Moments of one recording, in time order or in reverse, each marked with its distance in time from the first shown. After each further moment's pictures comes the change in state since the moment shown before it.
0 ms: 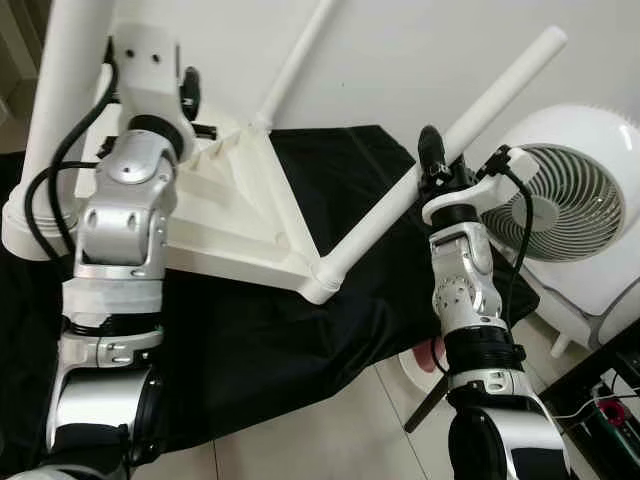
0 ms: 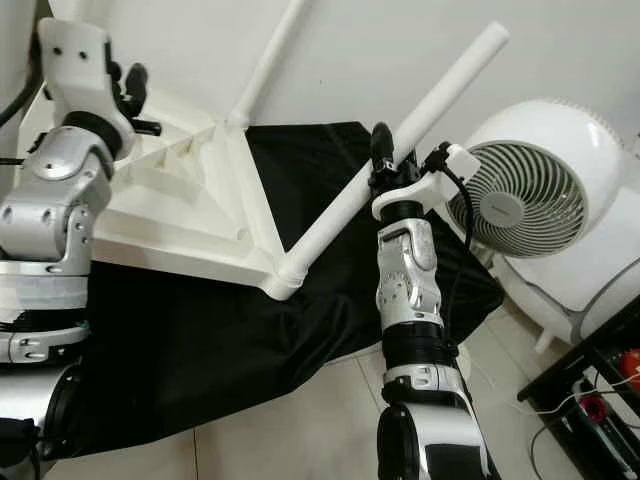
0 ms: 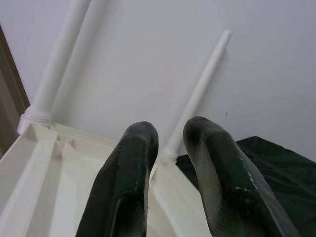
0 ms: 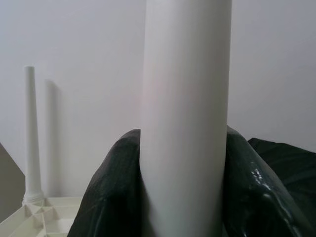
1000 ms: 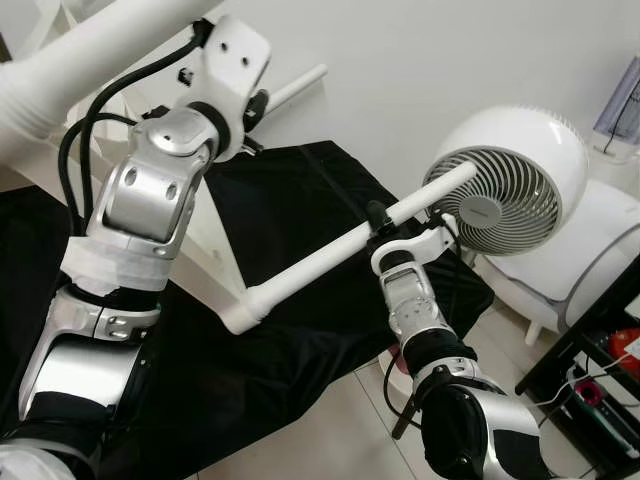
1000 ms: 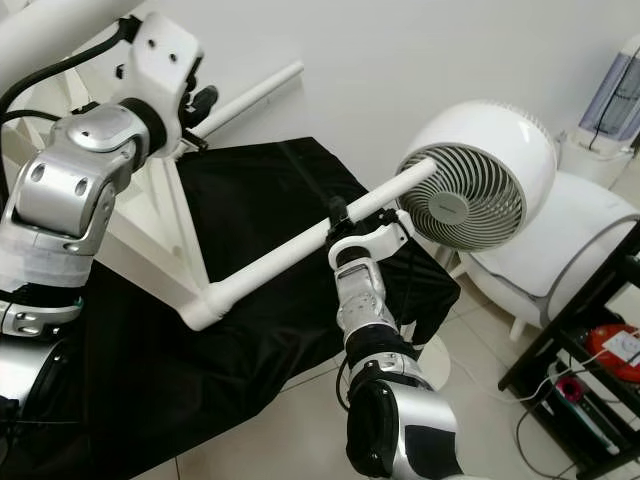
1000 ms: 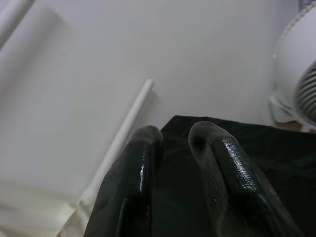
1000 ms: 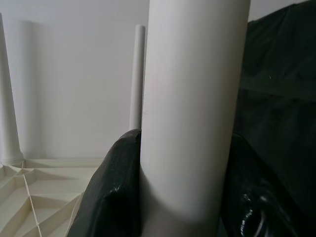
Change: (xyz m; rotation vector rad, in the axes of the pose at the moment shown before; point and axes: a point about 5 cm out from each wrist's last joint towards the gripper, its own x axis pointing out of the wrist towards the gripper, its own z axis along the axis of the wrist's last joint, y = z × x) left arm 0.008 -0.045 0.021 0.236 0.107 -0.405; right arm -0.019 0.006 -0.089 0.382 0.364 -0.153
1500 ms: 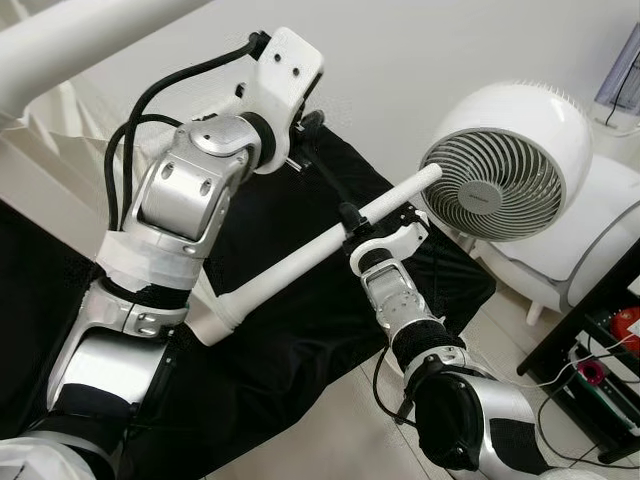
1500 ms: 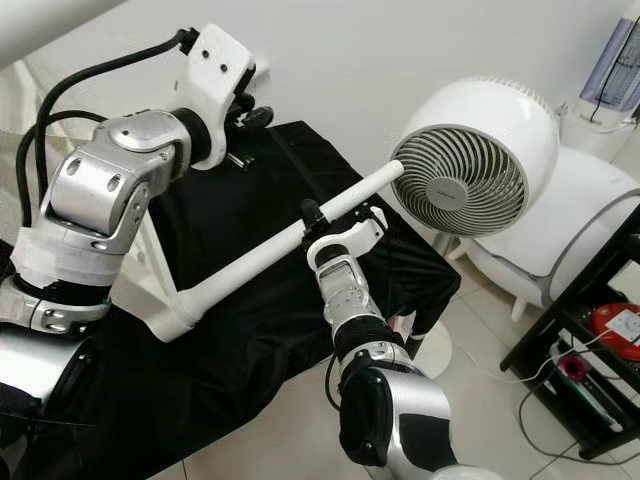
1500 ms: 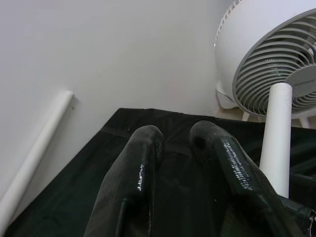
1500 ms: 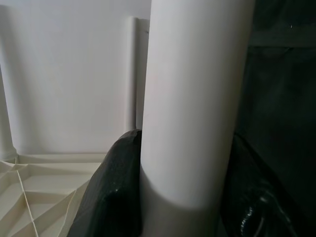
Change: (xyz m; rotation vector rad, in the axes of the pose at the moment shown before) left arm 0.007 -0.029 0.004 -0.078 0.017 -0.167; right arm 0.004 0.014 -0.019 0.030 0.120 0.057
